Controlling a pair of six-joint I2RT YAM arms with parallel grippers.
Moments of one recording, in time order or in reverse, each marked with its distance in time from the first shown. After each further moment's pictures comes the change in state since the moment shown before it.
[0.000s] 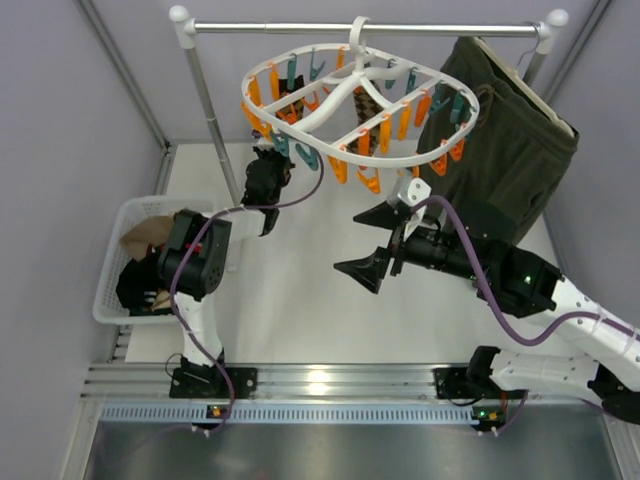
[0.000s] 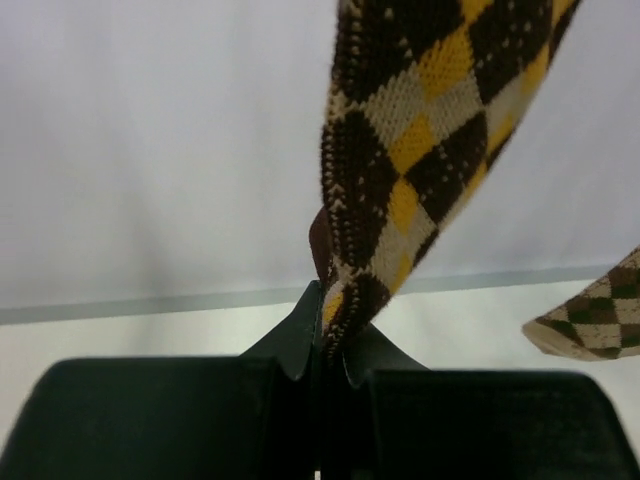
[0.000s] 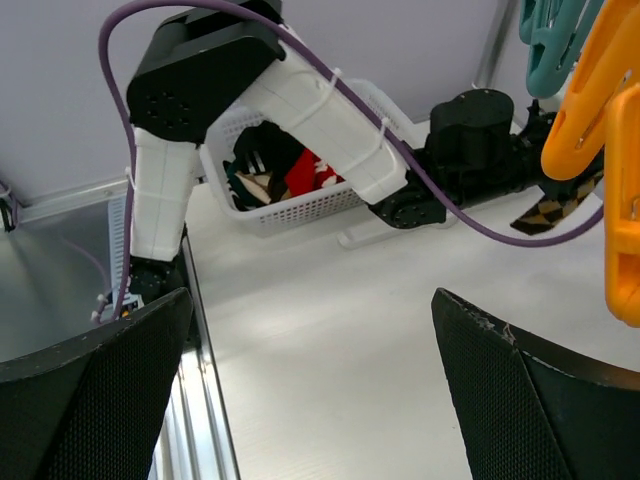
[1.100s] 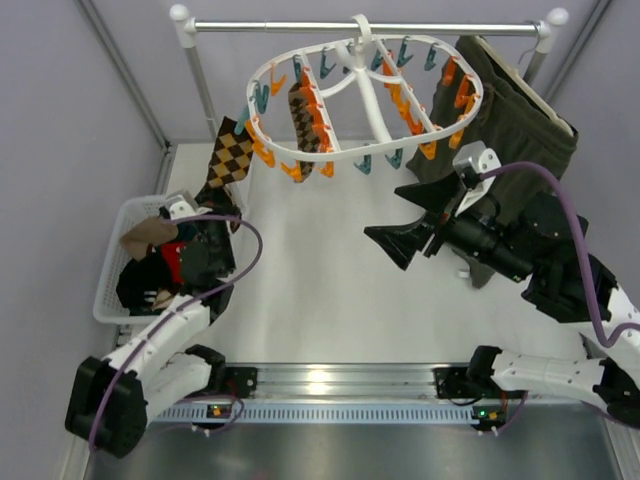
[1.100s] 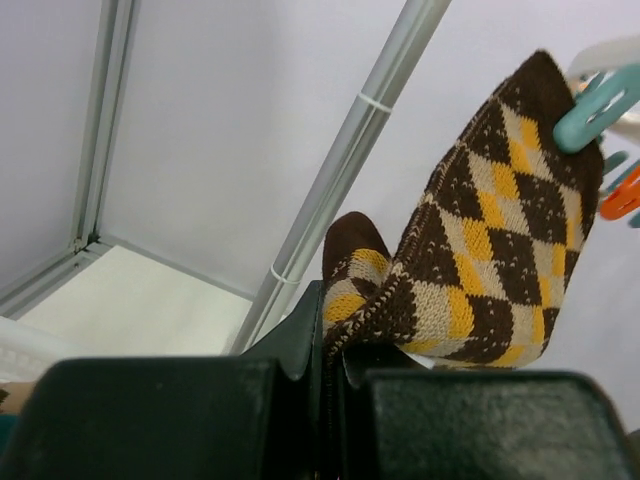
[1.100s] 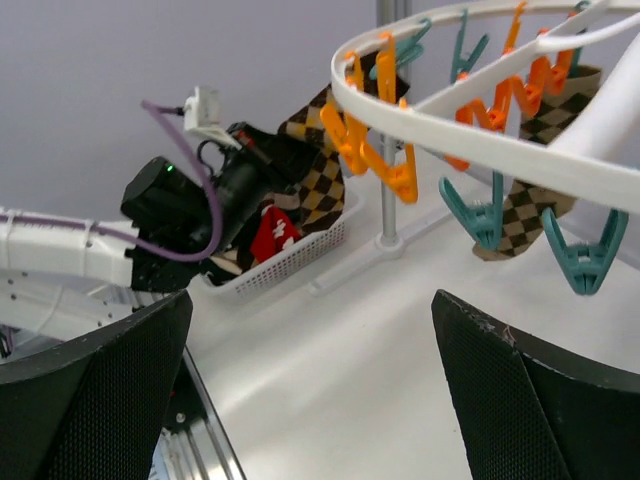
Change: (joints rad) left arm -0.053 -1.018 -0.720 -0.047 -0.412 -0.182; right arm 0.000 -0.076 0.145 -0.102 0.214 0.125
